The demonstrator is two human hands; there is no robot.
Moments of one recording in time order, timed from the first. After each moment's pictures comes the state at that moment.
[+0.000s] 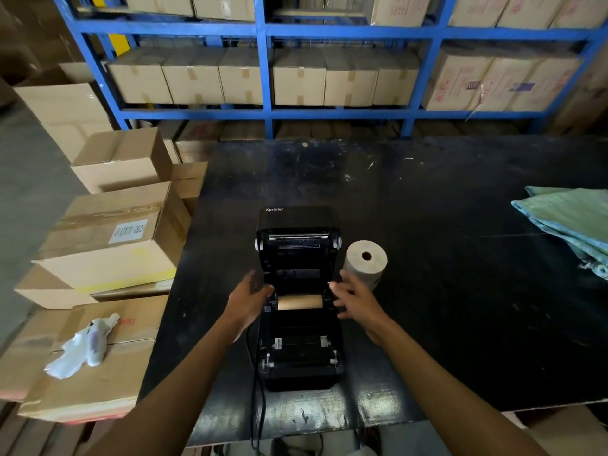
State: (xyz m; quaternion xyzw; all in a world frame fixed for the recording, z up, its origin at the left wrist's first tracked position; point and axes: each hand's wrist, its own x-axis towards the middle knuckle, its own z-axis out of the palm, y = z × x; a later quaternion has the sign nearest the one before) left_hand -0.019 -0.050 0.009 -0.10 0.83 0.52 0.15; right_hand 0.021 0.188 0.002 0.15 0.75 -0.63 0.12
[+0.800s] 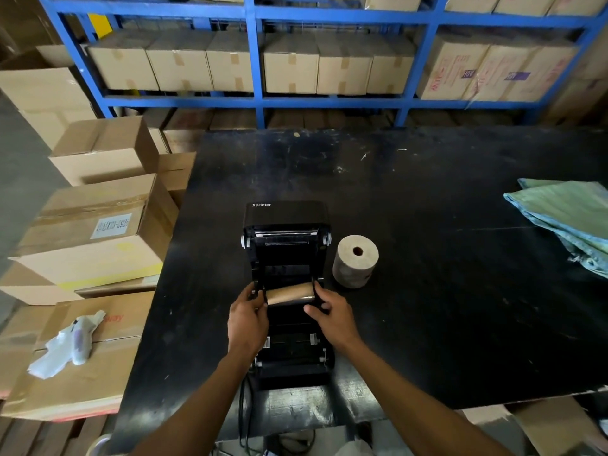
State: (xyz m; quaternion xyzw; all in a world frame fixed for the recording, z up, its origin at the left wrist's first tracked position) left_hand 0.016 -0.021 -0.034 -0.03 0.92 0.40 -0.01; right_hand 0.035 0.164 -0.038 0.10 0.84 -0.53 0.03
